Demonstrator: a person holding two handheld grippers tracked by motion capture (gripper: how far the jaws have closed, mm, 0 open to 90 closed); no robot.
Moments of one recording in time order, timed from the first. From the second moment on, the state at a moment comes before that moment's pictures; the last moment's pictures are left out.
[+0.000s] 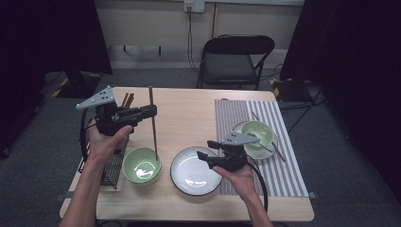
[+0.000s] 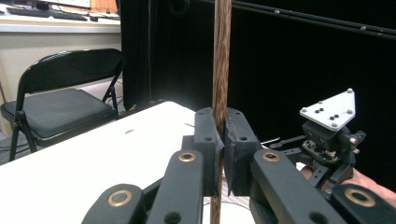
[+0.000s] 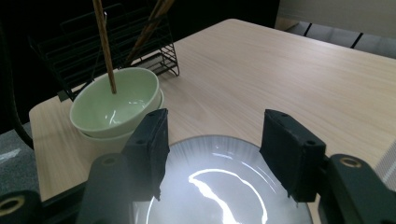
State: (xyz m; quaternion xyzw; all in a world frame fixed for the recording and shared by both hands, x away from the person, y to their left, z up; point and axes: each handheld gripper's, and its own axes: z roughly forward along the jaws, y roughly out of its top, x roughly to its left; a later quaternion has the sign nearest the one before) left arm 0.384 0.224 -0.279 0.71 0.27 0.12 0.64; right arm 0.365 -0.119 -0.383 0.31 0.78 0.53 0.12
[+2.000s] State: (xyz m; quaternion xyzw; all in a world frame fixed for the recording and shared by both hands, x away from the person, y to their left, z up) left arm 0.380 0.177 -0.312 0.72 0.25 0.07 0.64; right arm 0.372 -0.057 -0.363 0.23 0.77 0.59 0.07
